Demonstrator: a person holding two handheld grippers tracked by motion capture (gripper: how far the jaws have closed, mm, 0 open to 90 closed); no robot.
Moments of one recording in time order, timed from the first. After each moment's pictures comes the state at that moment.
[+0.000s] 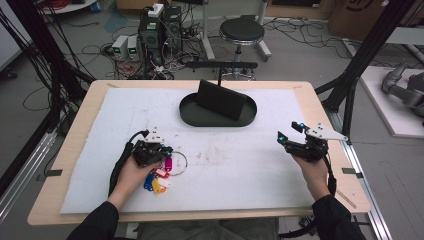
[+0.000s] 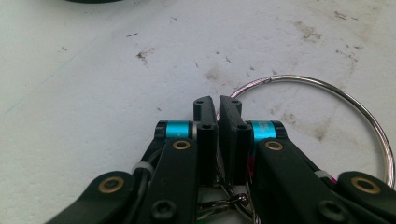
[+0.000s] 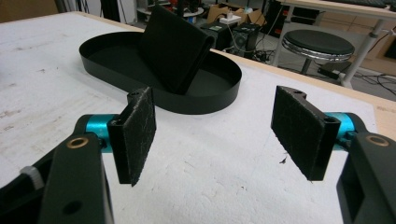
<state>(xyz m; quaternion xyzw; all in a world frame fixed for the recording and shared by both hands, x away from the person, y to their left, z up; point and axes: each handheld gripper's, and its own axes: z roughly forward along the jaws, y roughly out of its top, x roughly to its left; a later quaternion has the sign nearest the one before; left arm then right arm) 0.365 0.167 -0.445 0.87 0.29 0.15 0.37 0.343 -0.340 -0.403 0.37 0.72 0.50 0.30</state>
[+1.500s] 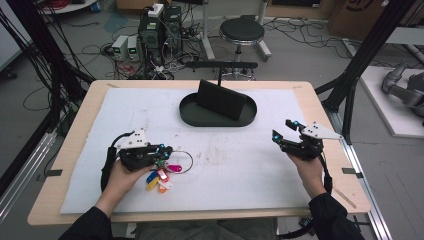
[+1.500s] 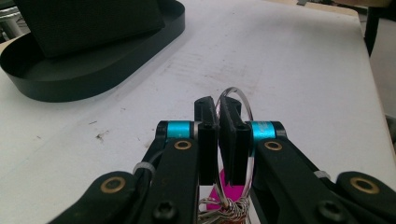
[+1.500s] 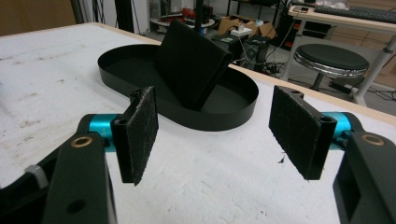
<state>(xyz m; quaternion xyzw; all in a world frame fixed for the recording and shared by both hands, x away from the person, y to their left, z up) 0.327 0.186 -0.410 0.81 0.20 0.12 0.53 0.346 -0.326 -0.400 0.35 0.72 0.52 0.30</state>
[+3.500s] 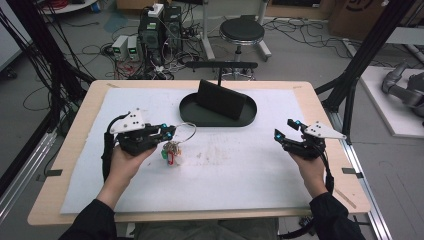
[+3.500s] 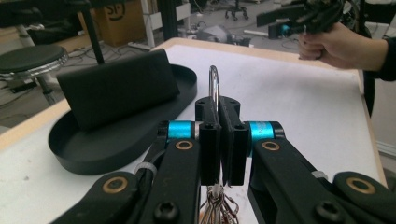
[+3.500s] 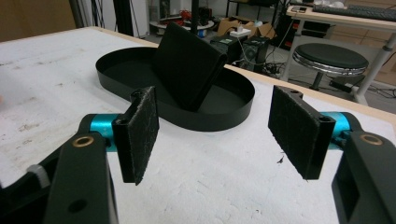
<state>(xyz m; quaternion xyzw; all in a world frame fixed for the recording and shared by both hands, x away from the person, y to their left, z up) 0.334 0.172 -0.345 0.78 0.19 0.17 0.58 0.347 -0.333 -0.399 0.35 0.72 0.53 0.29</state>
